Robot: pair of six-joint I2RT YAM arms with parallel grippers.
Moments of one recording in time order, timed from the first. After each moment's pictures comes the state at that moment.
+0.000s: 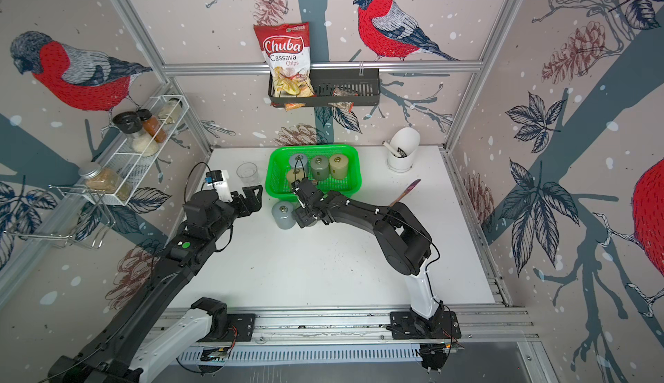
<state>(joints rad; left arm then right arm) -0.27 0.86 0.73 -0.20 -0.03 -0.44 0.92 2.02 1.50 -0.46 0.12 0.11</state>
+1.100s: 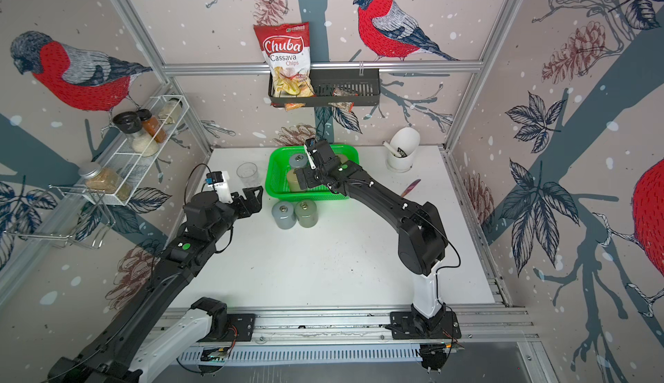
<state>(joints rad) -0.27 0.85 0.72 -0.20 -0.02 -0.44 0.79 1.97 1.80 -0.54 0.07 0.19</state>
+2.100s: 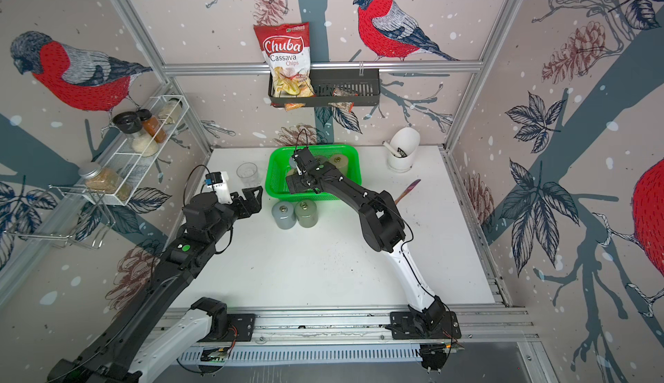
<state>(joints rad) -0.27 0.84 0.70 -0.18 -0.02 -0.44 0.79 2.40 2.14 -0.60 0.03 0.21</state>
